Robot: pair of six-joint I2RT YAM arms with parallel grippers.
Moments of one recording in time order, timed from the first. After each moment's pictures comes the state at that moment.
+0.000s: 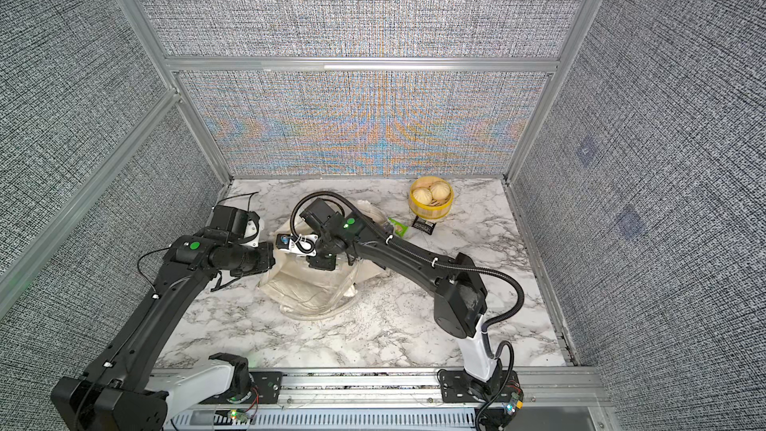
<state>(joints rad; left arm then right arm) -0.24 1.13 1.14 -1.09 0.16 -0.36 0.97 1.95 1.88 -0.83 -0.16 -0.61</state>
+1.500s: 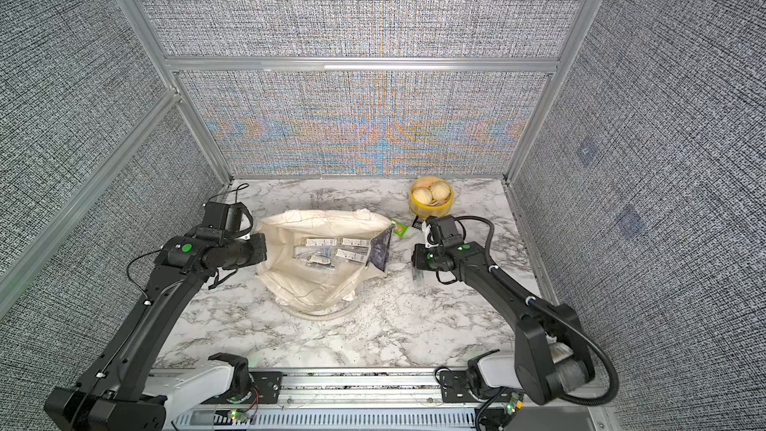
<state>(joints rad) -0.24 1.11 1.18 -1.04 -0.01 -0.39 0.35 1.41 0.88 -0.43 -0.24 0.44</state>
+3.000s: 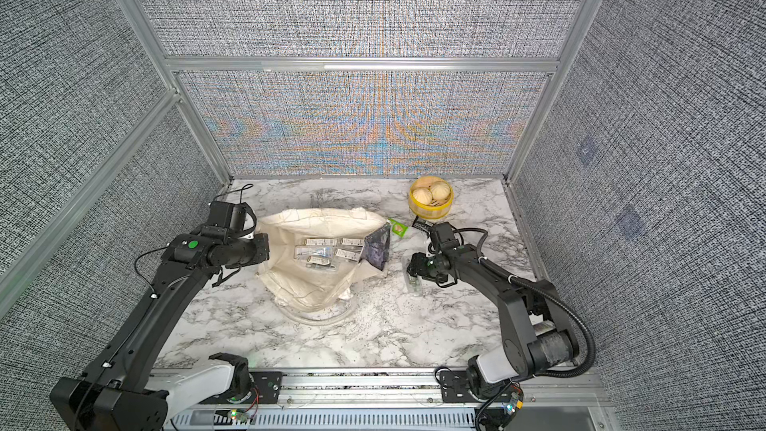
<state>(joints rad) -0.24 1.14 1.16 -1.01 0.00 -0.37 0.32 1.46 0.82 -0.49 -0.28 0.46</state>
